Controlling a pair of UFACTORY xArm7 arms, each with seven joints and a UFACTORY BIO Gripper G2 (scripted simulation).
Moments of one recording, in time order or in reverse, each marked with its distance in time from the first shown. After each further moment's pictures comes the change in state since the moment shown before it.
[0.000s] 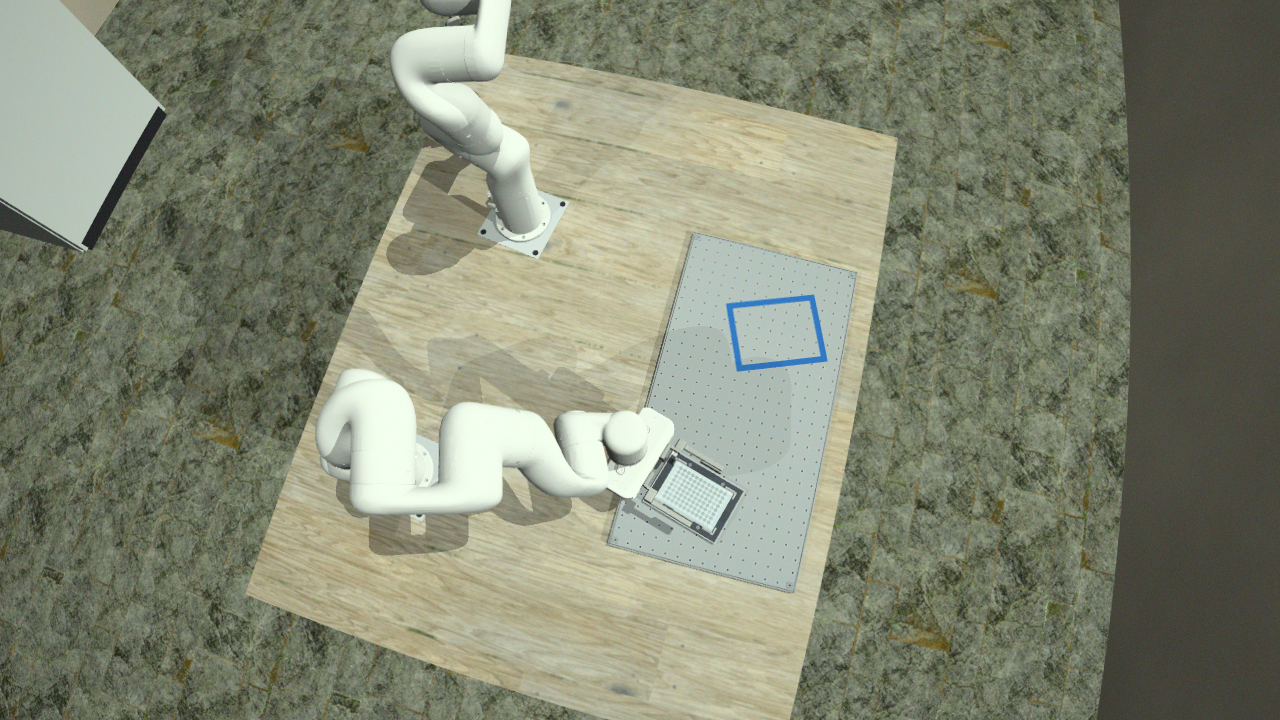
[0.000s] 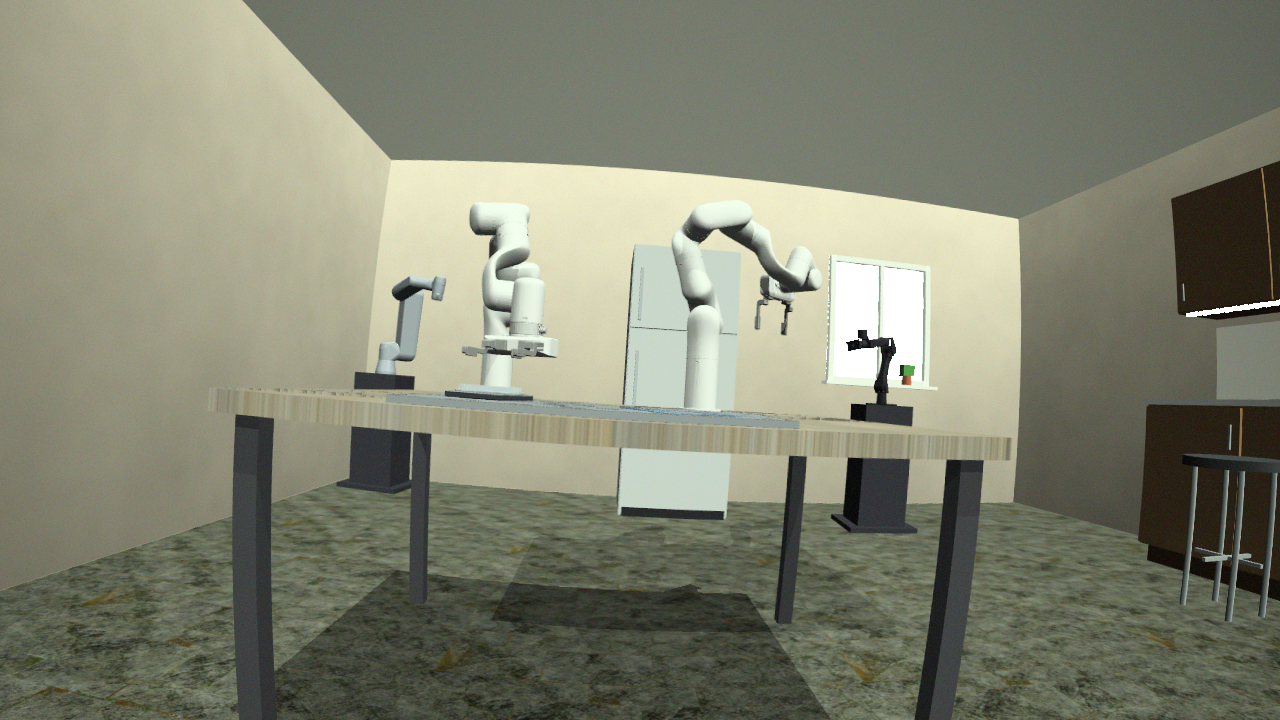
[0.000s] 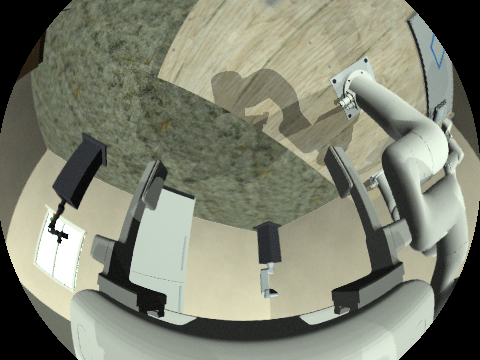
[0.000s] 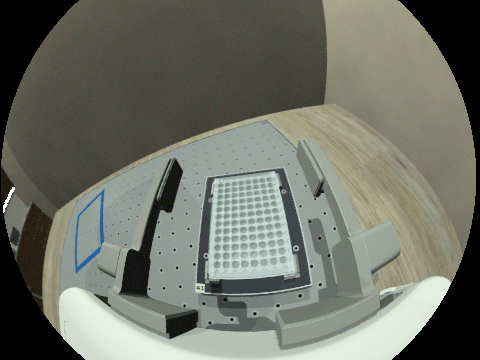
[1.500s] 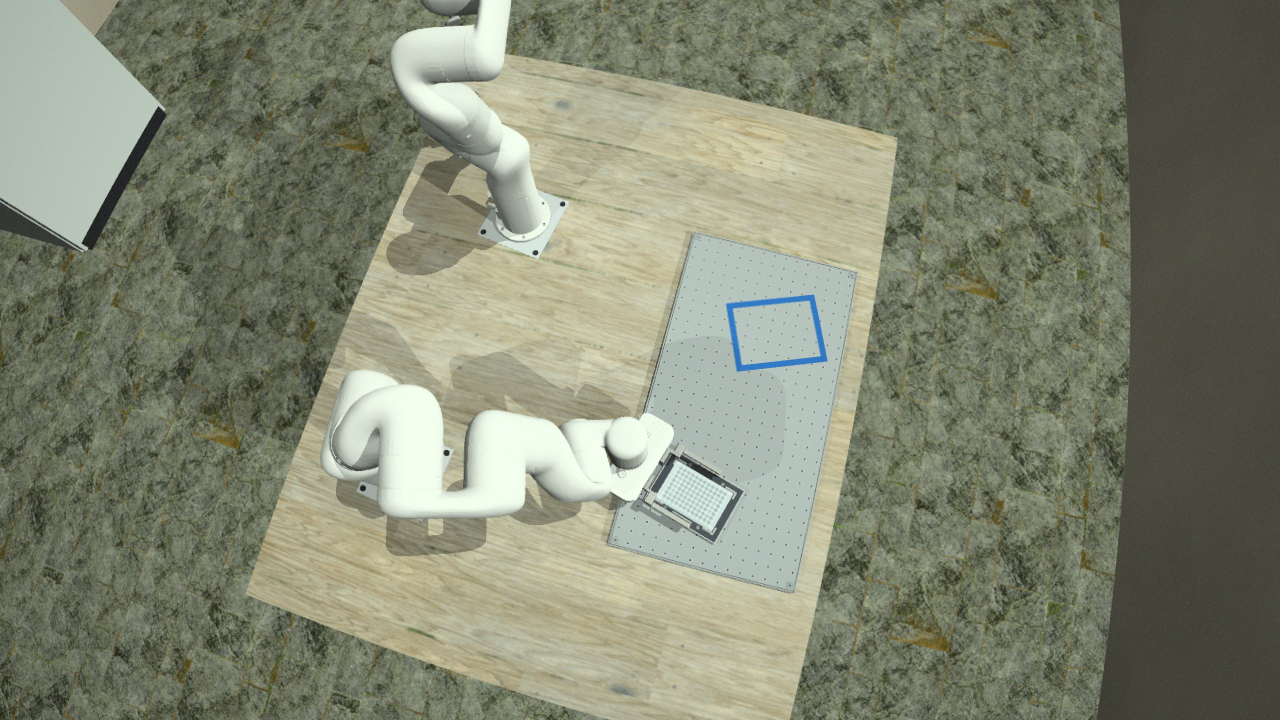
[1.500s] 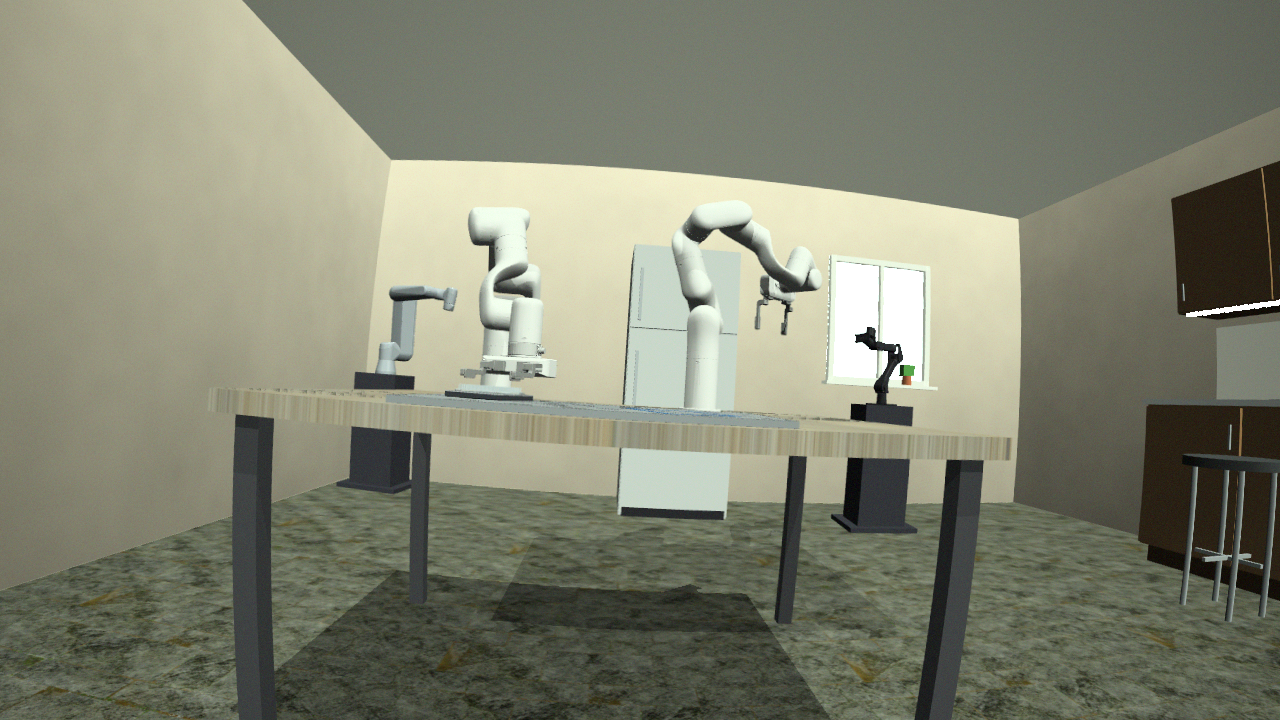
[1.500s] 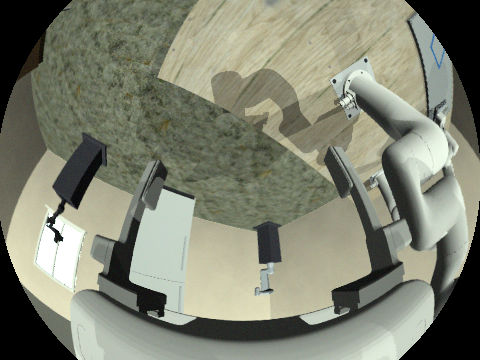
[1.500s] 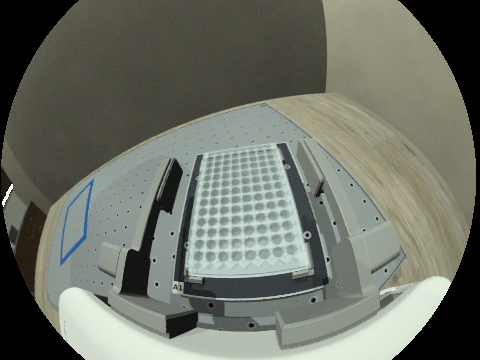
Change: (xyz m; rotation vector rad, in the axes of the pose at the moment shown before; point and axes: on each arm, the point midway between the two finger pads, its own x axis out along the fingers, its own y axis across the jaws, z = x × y) left arm 0.000 0.000 0.000 0.000 0.000 0.000; right arm 0.000 0.000 -0.046 0.000 -0.001 0.000
